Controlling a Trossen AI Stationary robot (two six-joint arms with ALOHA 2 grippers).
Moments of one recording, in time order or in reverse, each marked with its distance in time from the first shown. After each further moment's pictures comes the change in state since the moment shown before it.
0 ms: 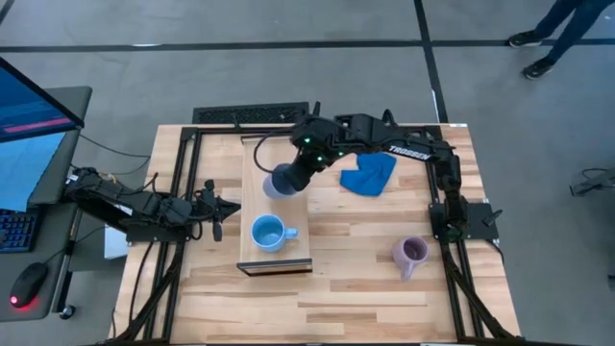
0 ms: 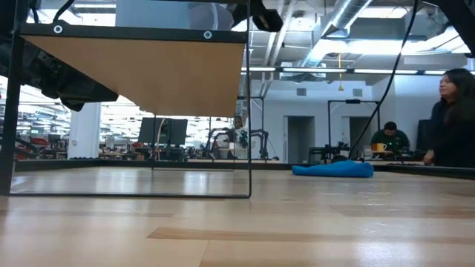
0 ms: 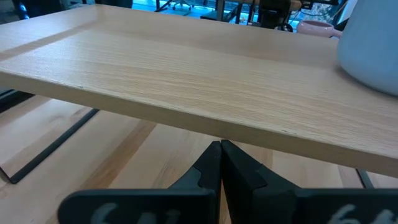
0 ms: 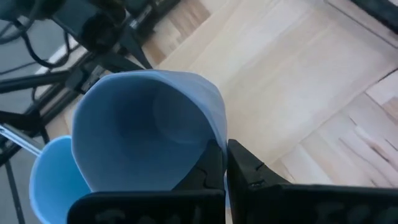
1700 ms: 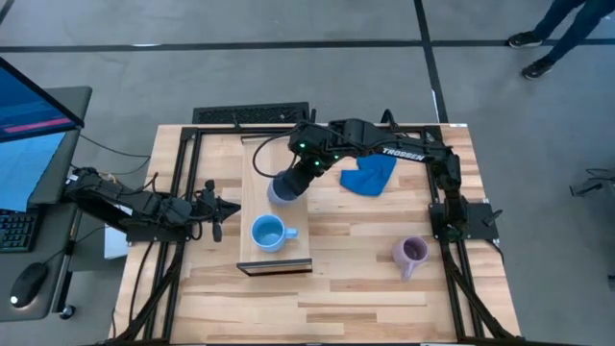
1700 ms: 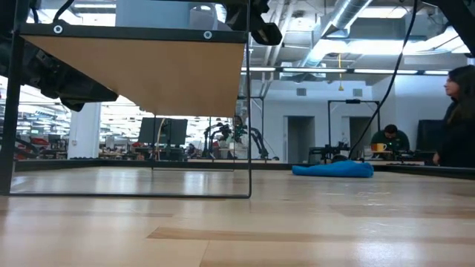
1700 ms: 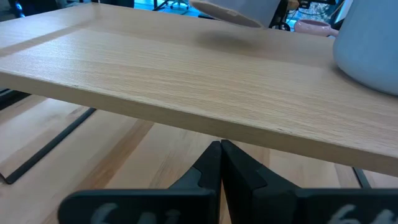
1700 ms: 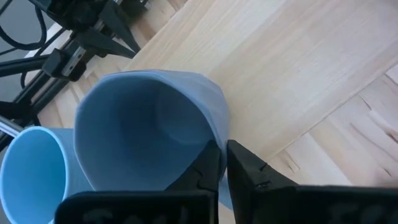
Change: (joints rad) left arm 0.000 0.000 0.000 0.000 0.010 0.000; right arm -0.011 0.001 -0.110 0.048 -0.053 0.004
